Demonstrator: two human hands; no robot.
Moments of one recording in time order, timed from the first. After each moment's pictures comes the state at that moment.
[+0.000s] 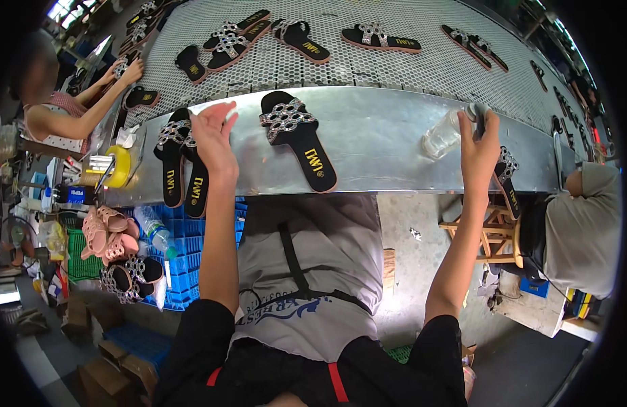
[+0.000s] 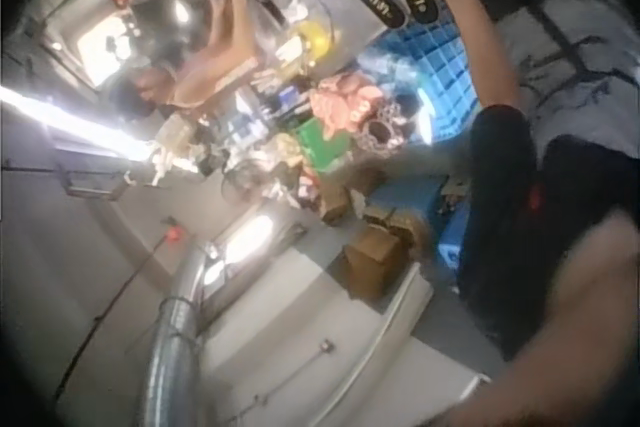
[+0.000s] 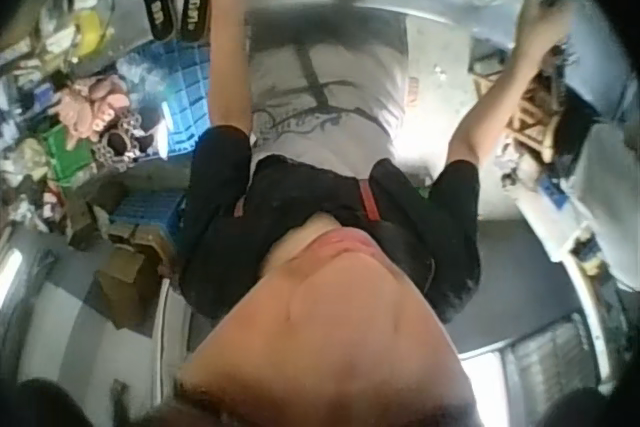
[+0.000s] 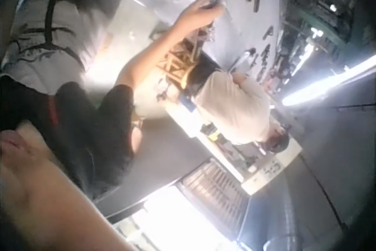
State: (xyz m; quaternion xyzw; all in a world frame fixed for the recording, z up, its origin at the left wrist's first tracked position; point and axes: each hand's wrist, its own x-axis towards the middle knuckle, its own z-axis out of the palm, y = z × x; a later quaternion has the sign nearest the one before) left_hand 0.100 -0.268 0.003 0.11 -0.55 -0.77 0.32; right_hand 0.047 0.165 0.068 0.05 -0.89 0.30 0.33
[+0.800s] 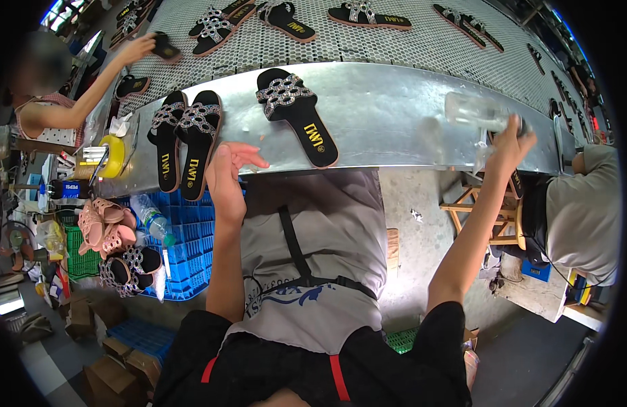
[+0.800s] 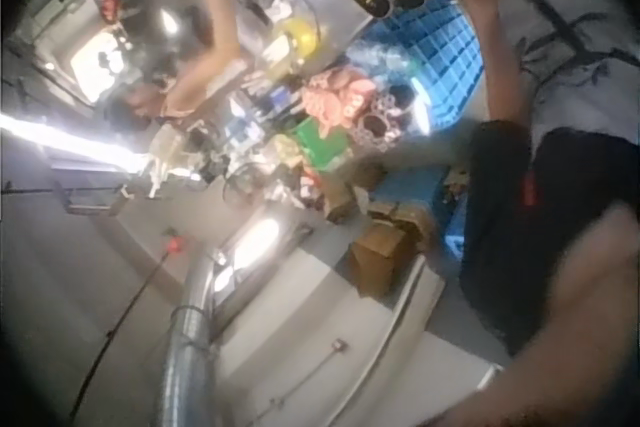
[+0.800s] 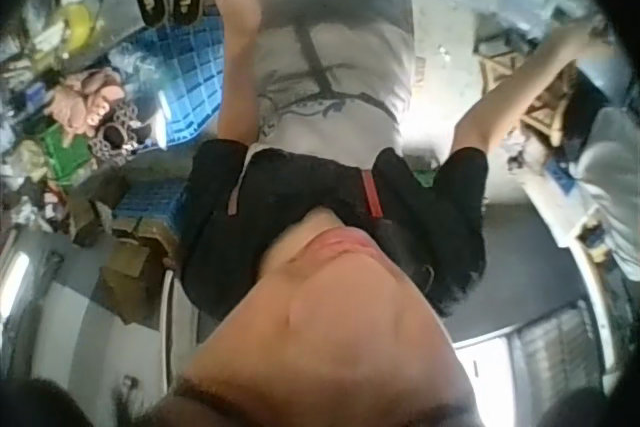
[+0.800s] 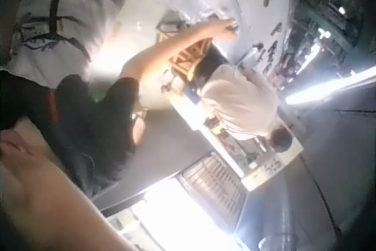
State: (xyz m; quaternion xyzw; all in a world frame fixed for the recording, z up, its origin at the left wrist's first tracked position) left_hand 0.206 -0.227 0.012 0.02 -0.67 -0.72 0.18; right_hand 0.026 0.286 0.021 -0.13 -0.70 0.59 0.38
